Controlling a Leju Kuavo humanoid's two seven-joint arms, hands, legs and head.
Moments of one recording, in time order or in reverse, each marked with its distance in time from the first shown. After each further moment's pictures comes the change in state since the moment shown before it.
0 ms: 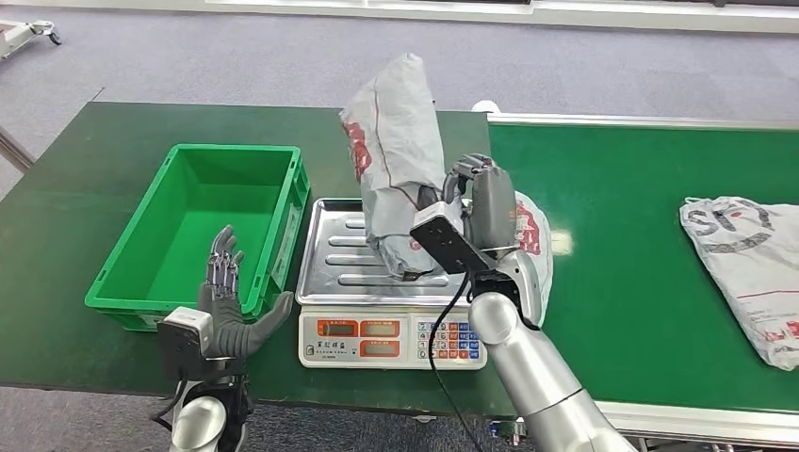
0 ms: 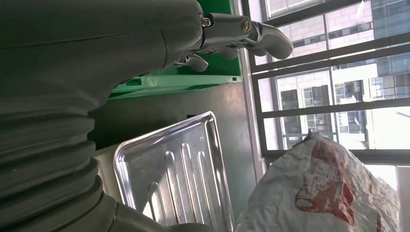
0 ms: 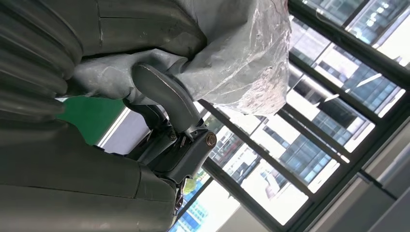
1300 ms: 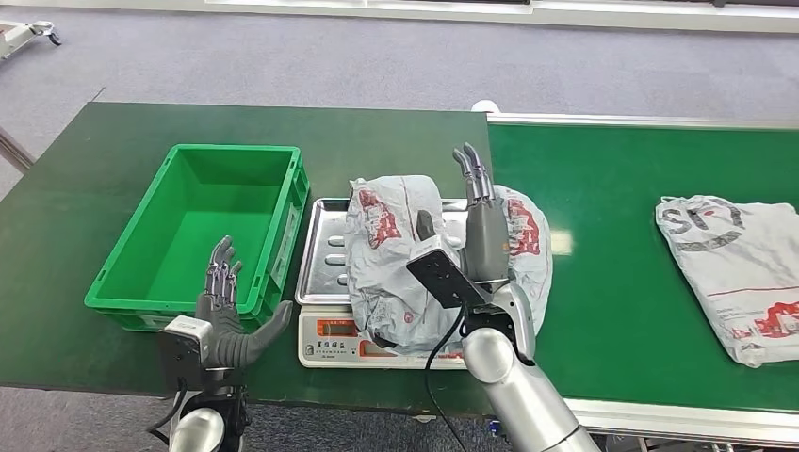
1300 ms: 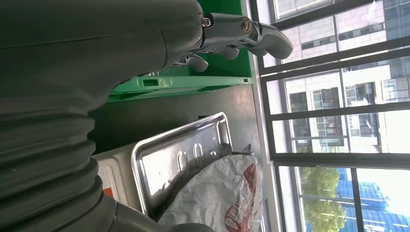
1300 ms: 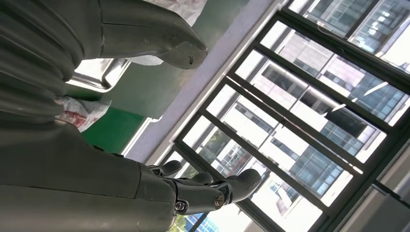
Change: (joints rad) left arm 0.045 -0.013 0.008 -0.029 -0.021 0.000 0.015; right arm 0.133 -0.012 0.044 -0.128 -0.016 0.006 0.050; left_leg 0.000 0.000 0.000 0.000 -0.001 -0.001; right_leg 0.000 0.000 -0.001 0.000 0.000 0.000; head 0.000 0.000
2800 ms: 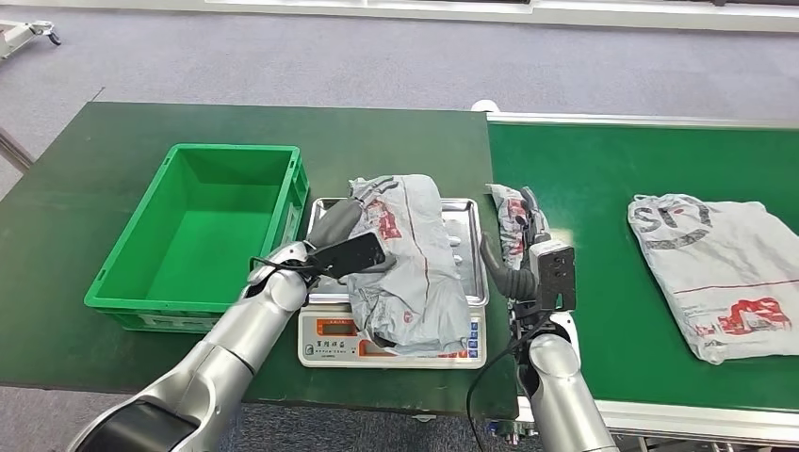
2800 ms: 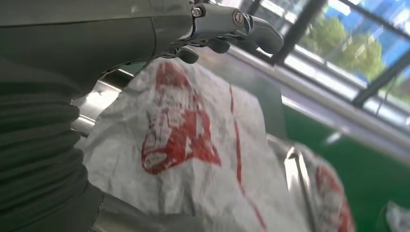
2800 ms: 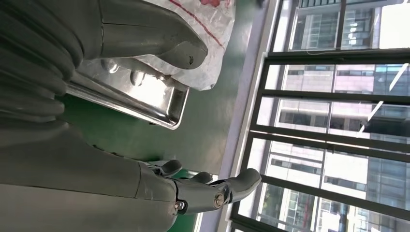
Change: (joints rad) left arm -0.785 0.115 -0.327 0.867 -0.495 -0.146 -0.009; right arm 0.083 -0.035 -0.282 0.087 -0.521 0.320 -0.192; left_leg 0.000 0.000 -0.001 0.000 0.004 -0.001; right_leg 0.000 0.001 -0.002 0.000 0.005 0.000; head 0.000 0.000
